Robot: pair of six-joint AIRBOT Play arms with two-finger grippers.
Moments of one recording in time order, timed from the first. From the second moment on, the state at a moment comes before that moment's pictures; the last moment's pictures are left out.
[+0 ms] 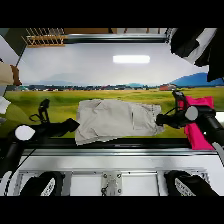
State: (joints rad) left arm -0.01 -0.71 0.54 0.99 -1.00 -1.59; right arm 0.03 -1.01 0.79 -1.41 1.09 1.70
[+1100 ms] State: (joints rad) left arm -0.50 -0.99 0.85 0.85 -0.84 -1.67; right arm -0.48 -1.61 0.94 -0.74 1.27 0.88
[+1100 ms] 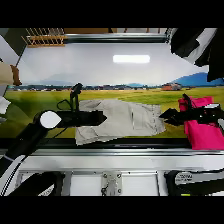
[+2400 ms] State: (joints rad) left arm -0.54 -1.07 0.92 0.85 -0.87 -1.66; right arm -0.41 -1.48 1.23 -0.63 1.09 1.06
